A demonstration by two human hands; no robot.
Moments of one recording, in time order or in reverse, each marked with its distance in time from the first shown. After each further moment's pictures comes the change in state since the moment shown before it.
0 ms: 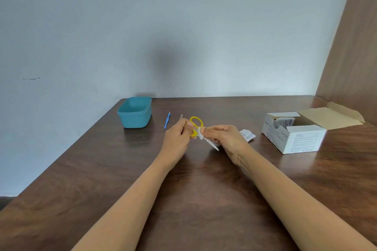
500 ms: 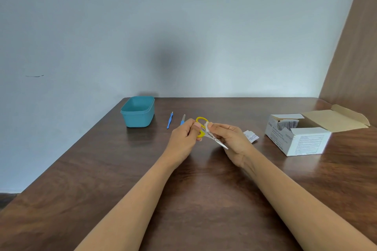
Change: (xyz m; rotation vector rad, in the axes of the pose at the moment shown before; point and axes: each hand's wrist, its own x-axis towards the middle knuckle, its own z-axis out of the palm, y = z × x) left_hand 0.001 0.002 0.000 0.076 -0.106 -0.002; right_hand 0.001 0.002 0.002 0.262 -0.036 0.021
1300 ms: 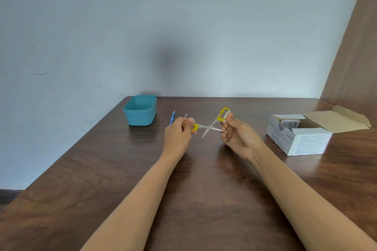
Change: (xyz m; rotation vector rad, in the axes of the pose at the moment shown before) left_hand 0.010 -0.008 -0.005 0.007 0.233 -0.098; right_hand 0.006 -0.016 -0.012 0.232 0.159 0.132
